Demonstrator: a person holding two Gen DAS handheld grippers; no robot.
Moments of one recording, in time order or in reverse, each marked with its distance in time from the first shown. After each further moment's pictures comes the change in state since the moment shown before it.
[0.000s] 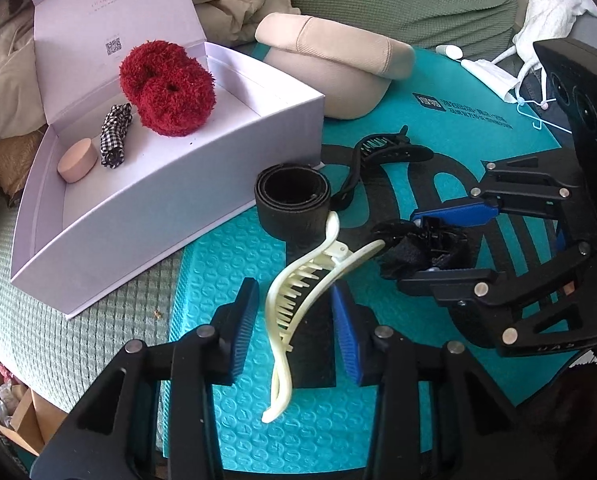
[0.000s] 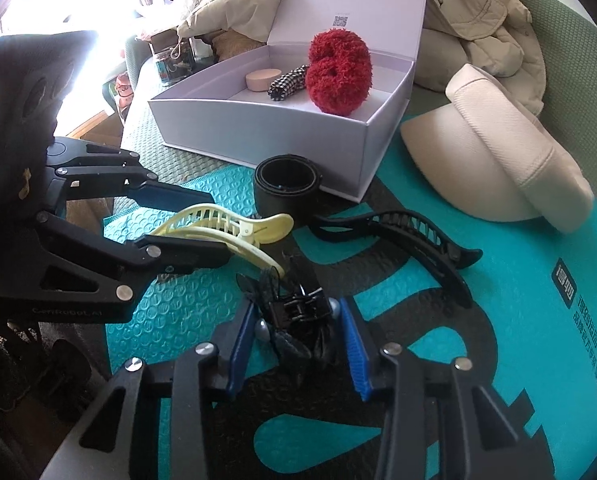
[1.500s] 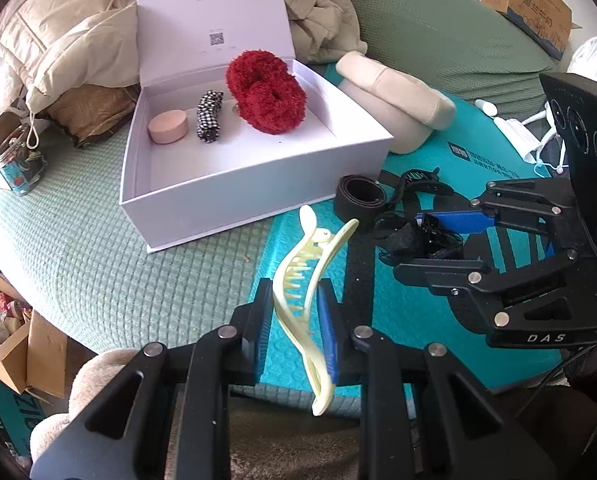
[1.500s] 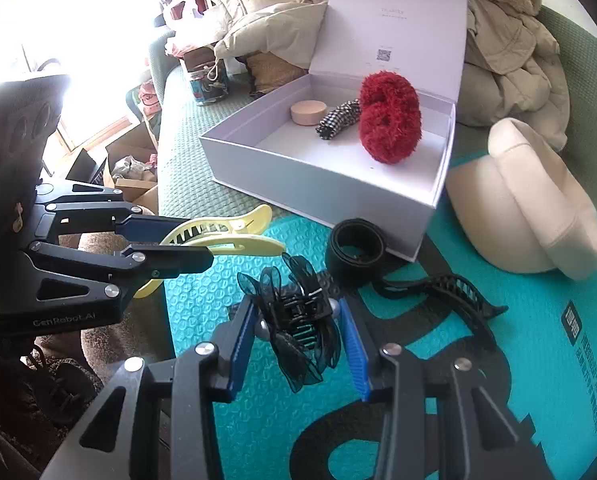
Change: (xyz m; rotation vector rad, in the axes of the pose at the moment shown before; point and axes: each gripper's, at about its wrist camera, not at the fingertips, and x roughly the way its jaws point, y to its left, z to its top) left arm -0.075 0.054 -0.032 -0.238 -0.059 0.049; right arm -0.014 0.045 0.044 -0.029 -0.033 0.065
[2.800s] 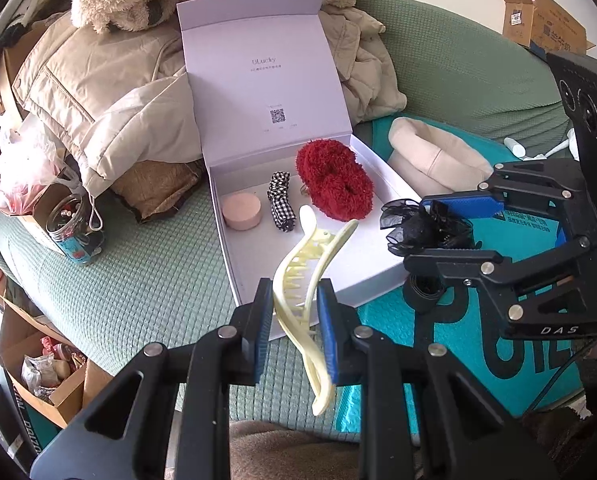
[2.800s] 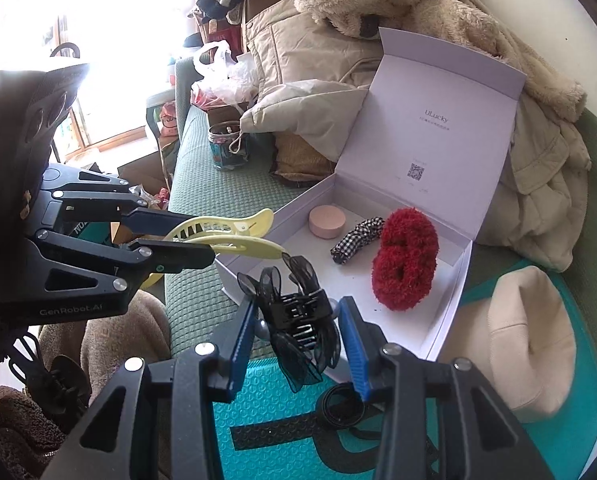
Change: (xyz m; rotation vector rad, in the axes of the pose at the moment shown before) left arm -0.046 0.055 0.083 0.038 -0.095 0.108; right arm -0.017 0.011 0.104 -0.141 -0.124 -0.024
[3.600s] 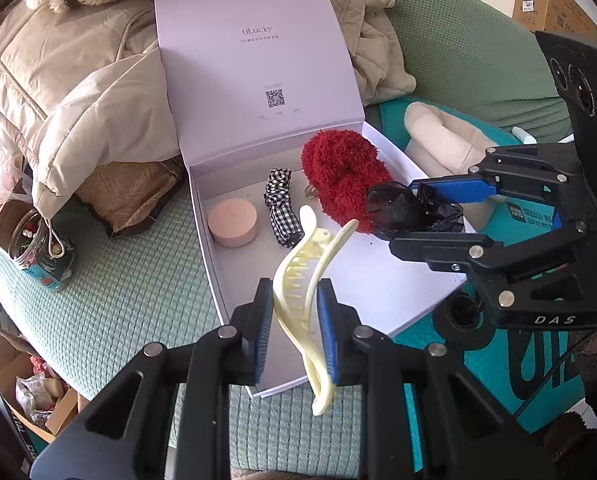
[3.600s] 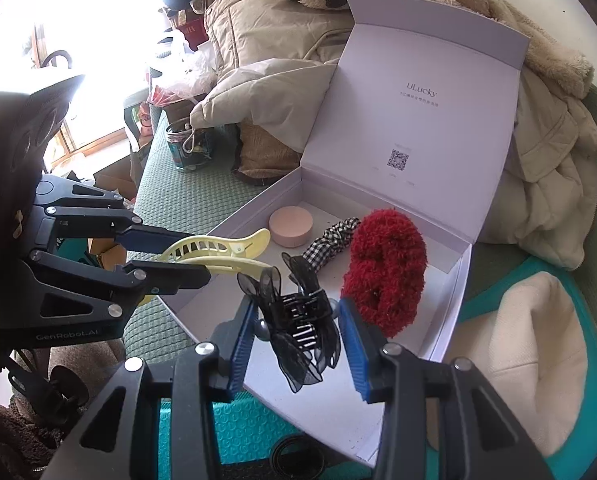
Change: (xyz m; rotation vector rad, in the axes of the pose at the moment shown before) left arm 0.079 0.015 0.031 0.019 0.078 -0.045; right arm 0.056 -0.046 0.020 0.047 0.045 -0.006
